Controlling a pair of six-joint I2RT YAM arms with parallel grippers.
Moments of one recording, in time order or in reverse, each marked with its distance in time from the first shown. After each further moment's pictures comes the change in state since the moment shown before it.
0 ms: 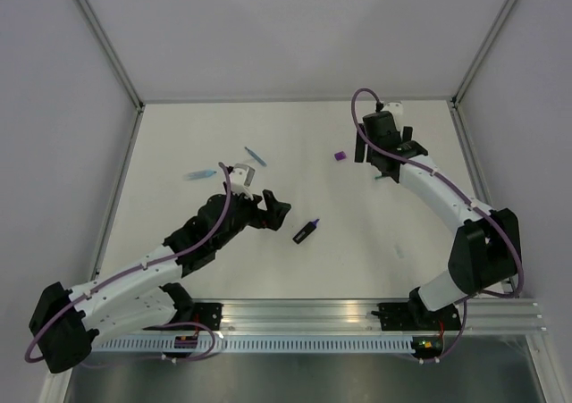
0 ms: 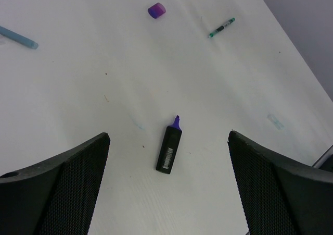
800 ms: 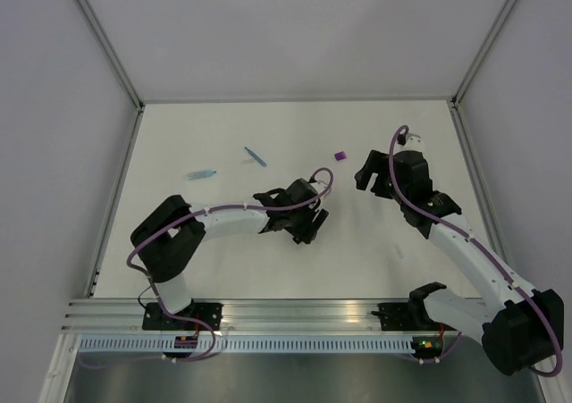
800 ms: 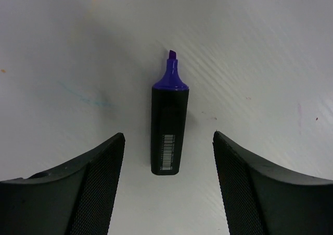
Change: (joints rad) left arm -0.074 0.805 0.463 -0.342 0.188 0.230; right arm -0.027 -0.427 -0.402 0.137 -0.371 0.211
